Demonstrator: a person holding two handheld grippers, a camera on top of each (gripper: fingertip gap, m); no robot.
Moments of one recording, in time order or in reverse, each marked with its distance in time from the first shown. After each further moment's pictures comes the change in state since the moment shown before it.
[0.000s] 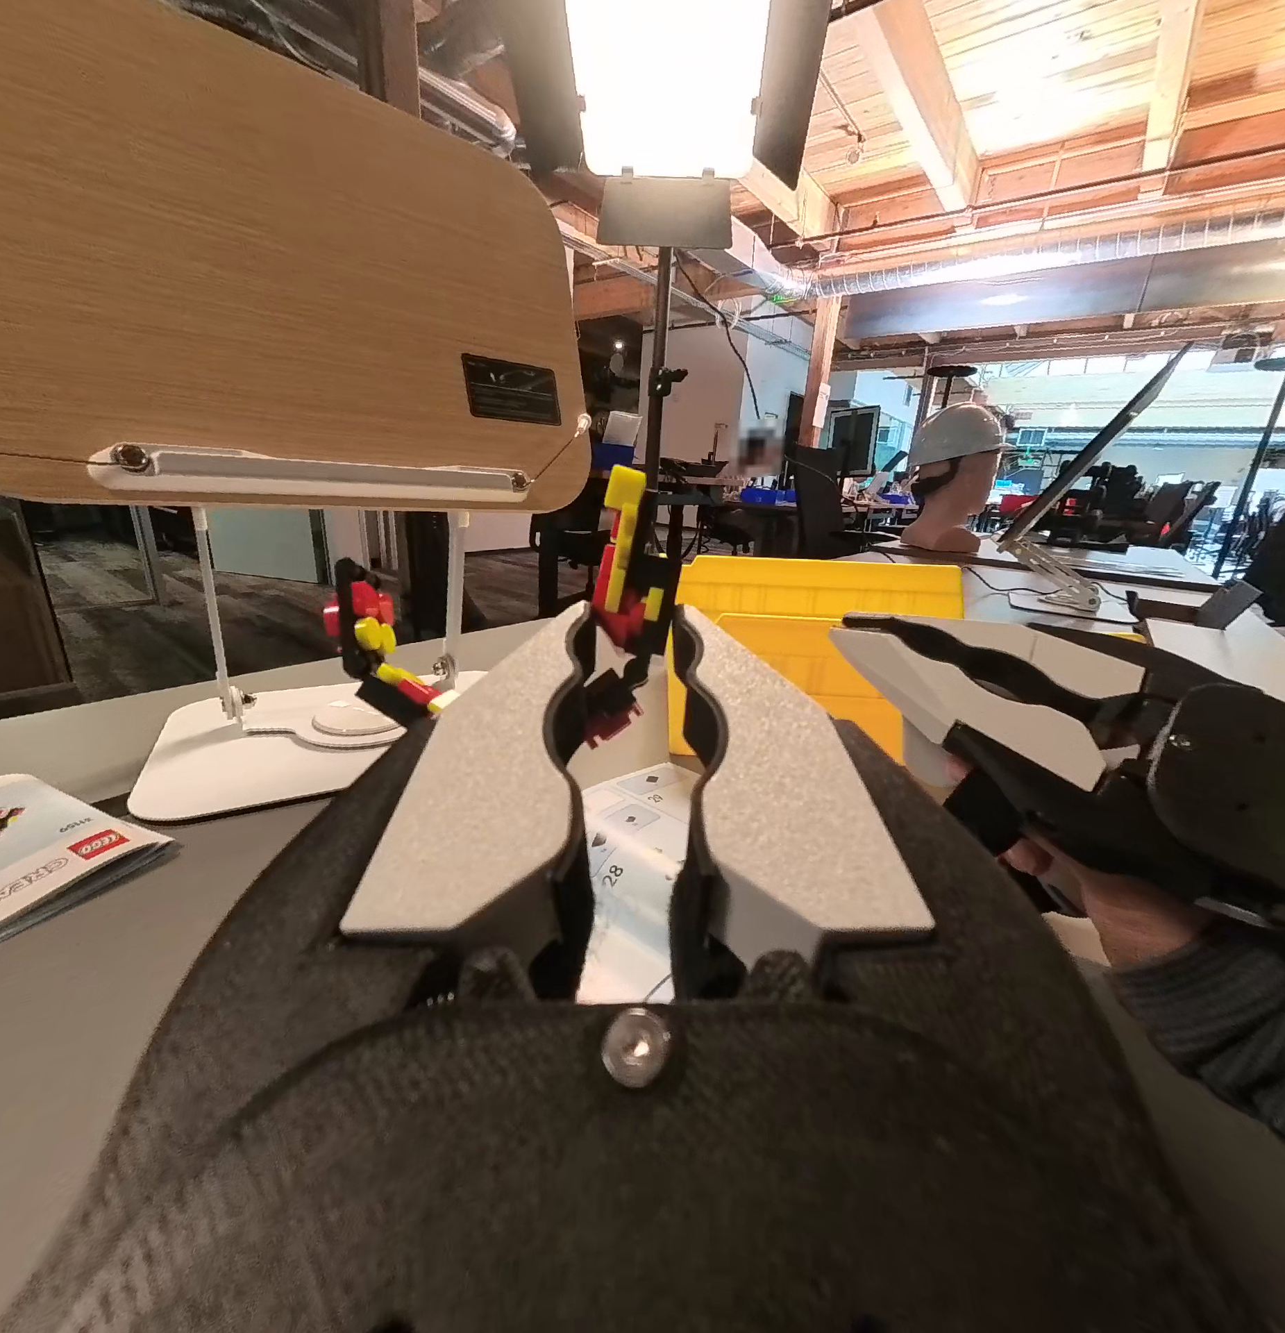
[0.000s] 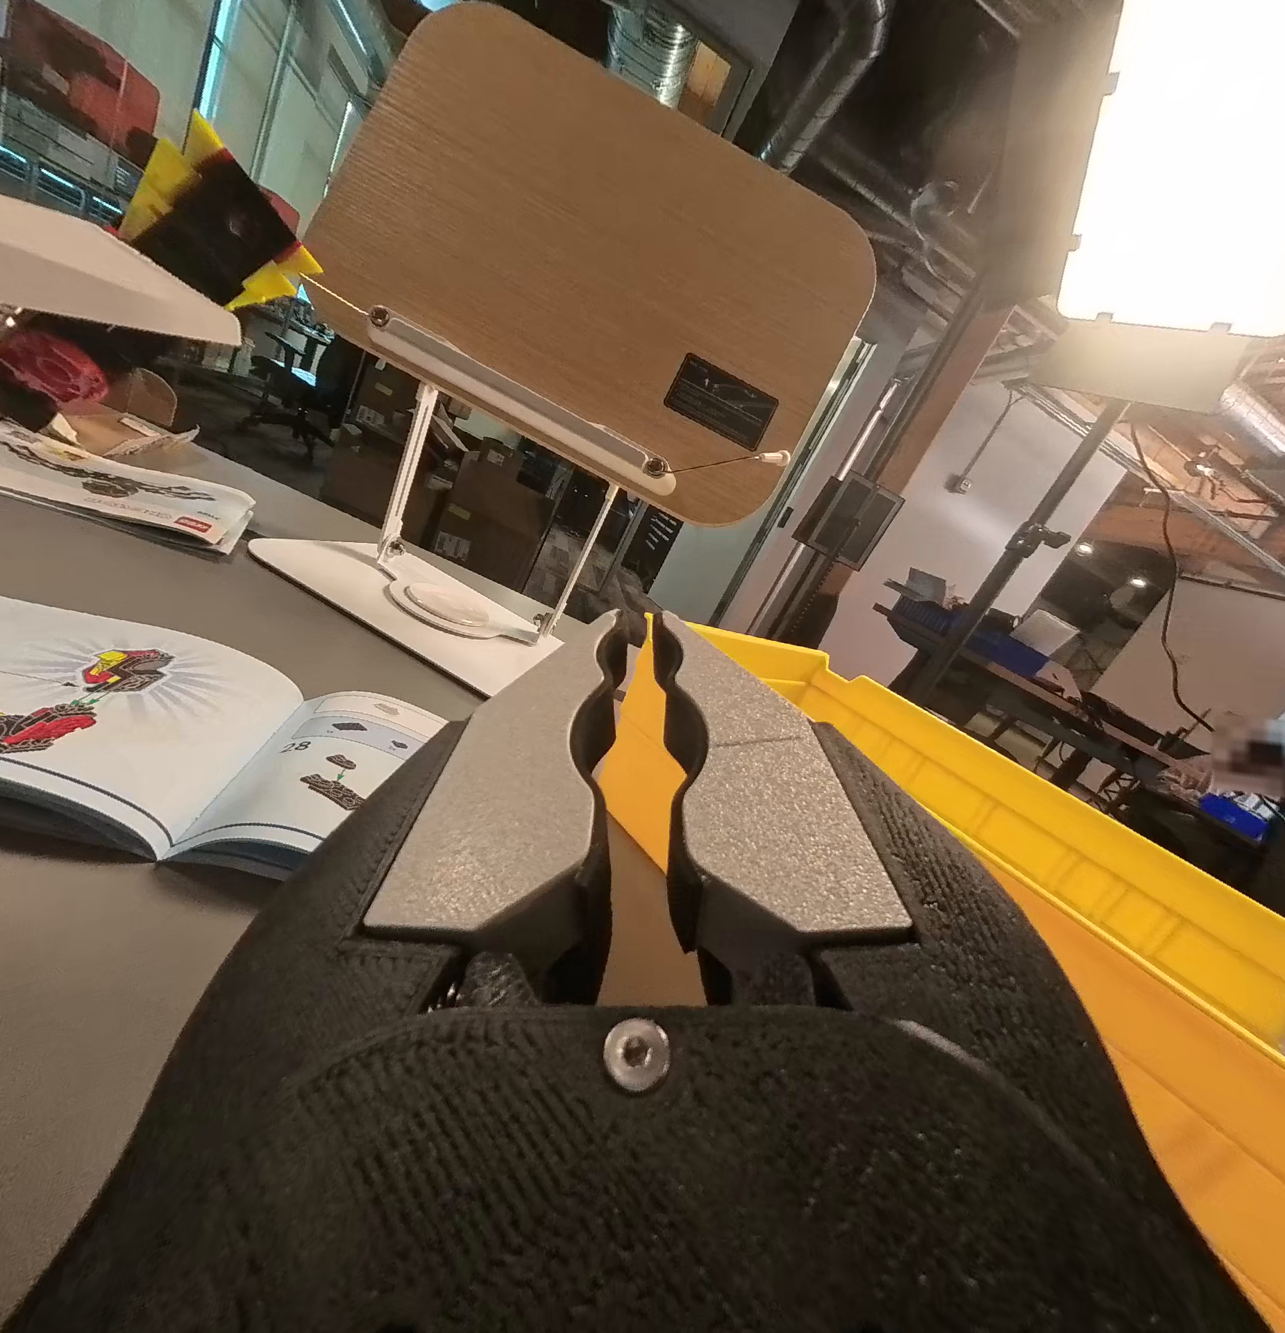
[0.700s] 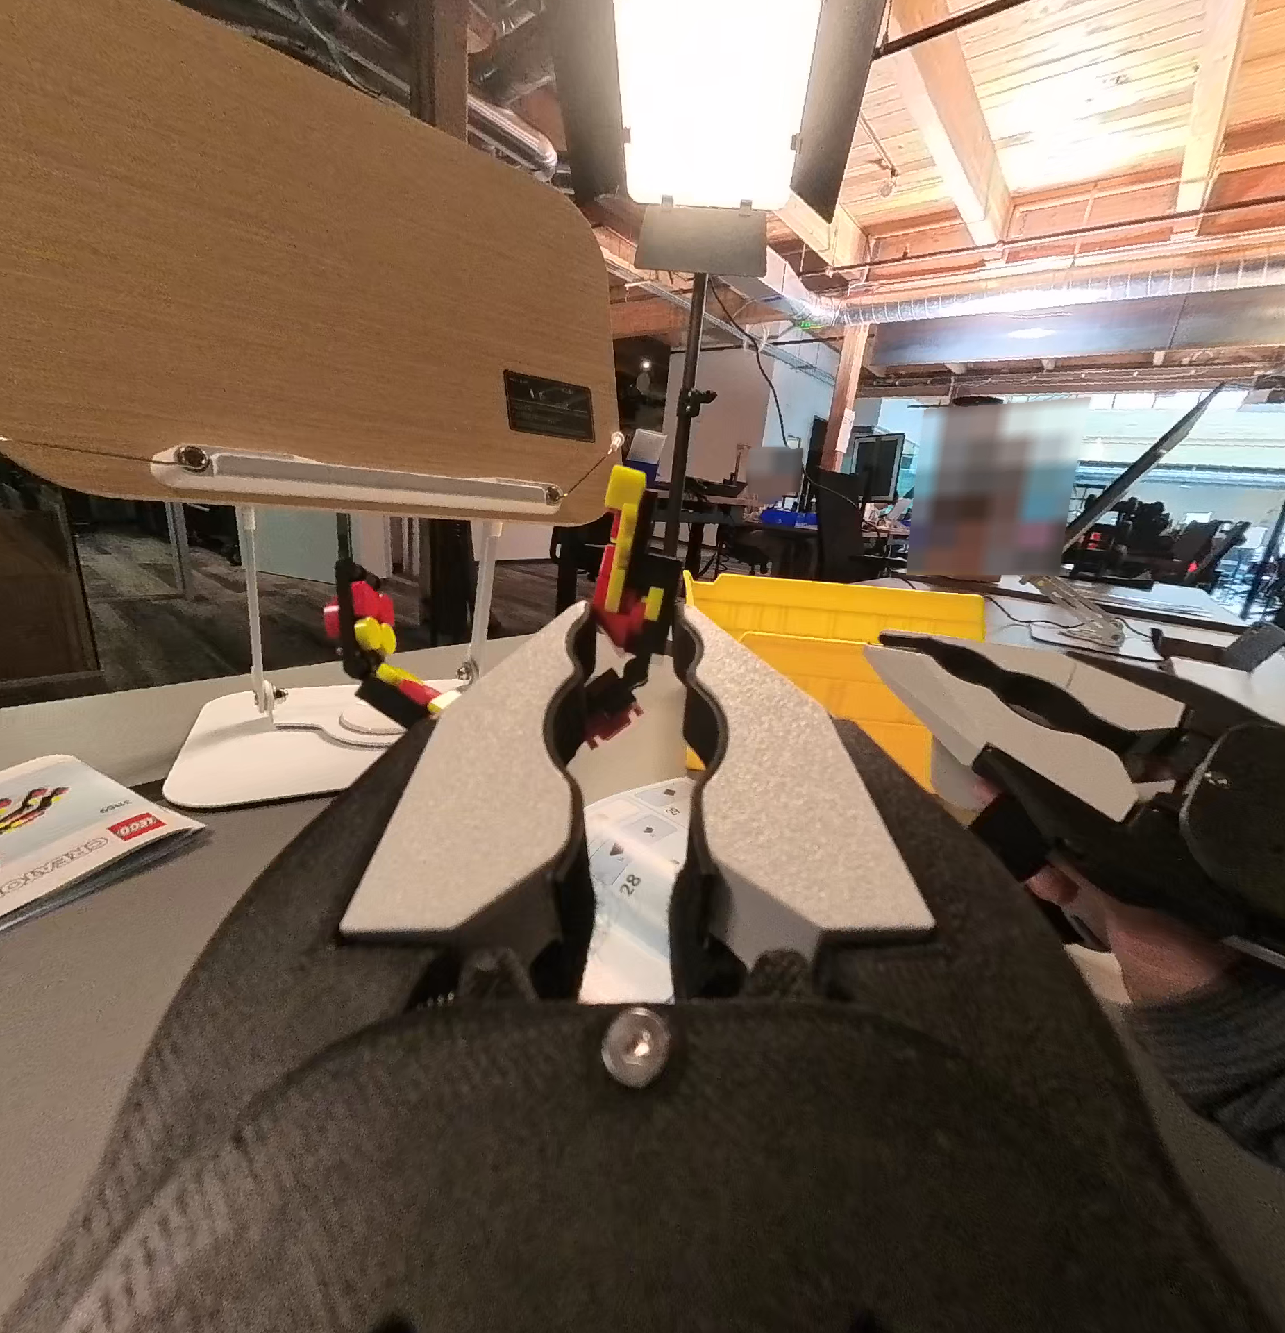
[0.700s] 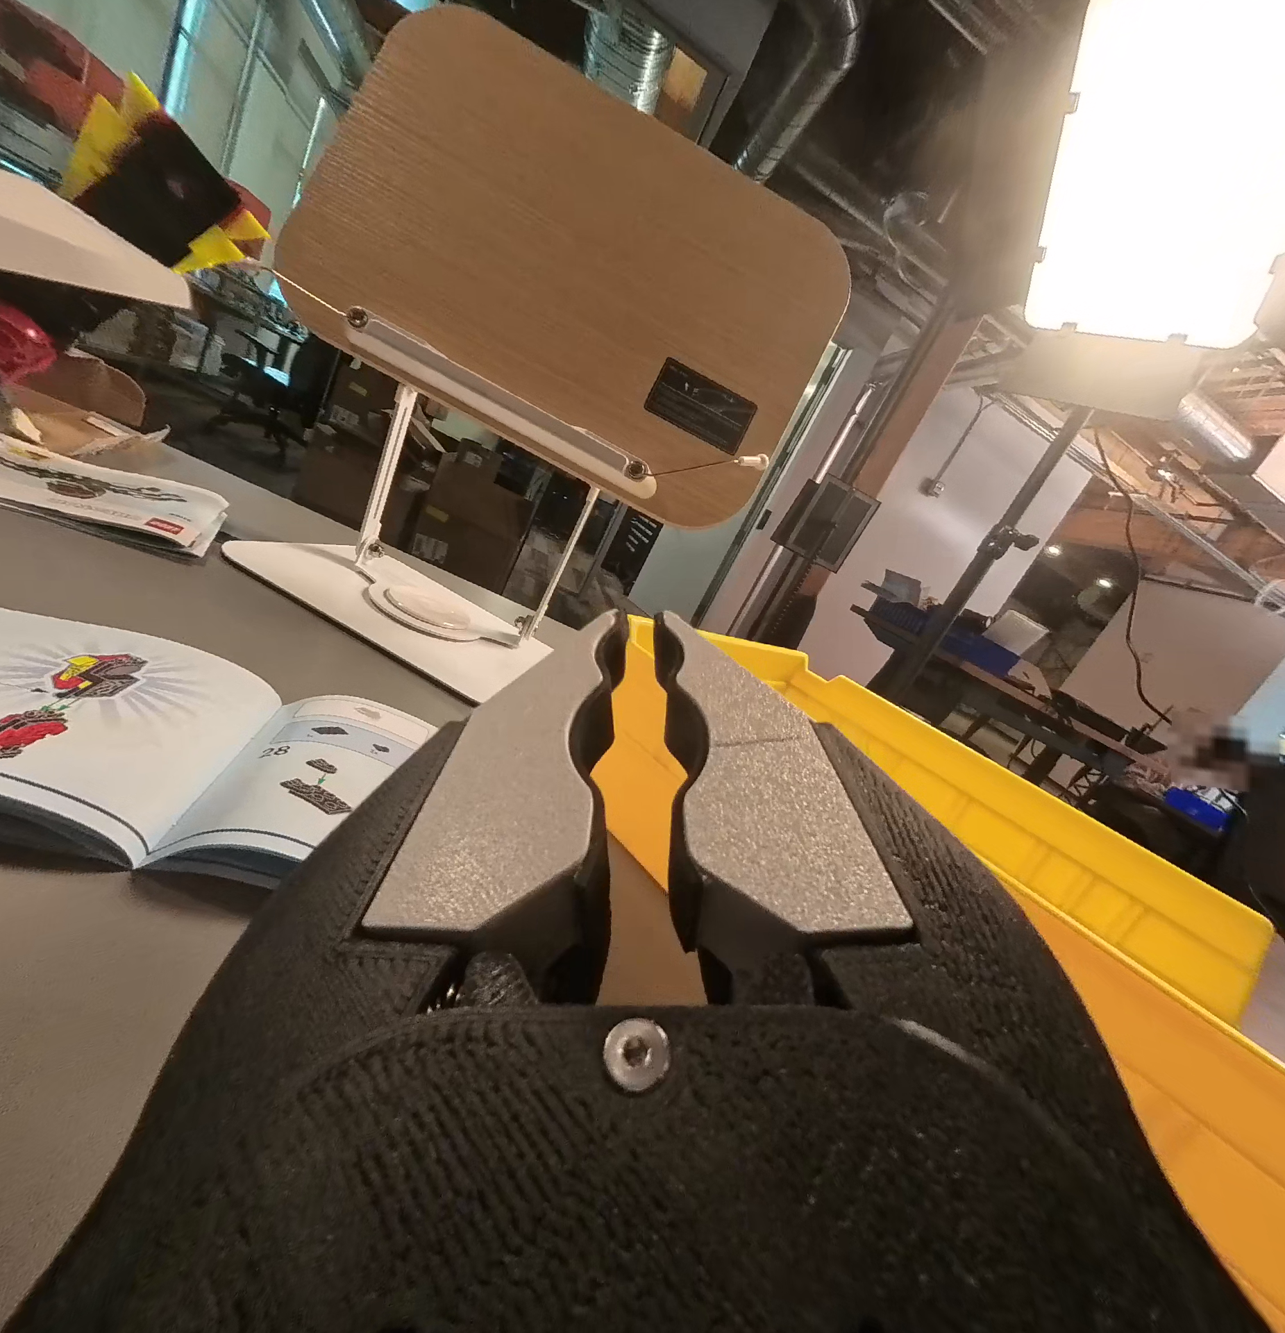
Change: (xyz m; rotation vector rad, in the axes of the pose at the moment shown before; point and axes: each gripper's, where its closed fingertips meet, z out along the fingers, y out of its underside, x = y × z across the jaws) left arm -0.010 -0.006 -0.003 0.027 -0.044 -0.027; right arm 0.005 -0.001 -0.002 0.003 0.033 -0.012
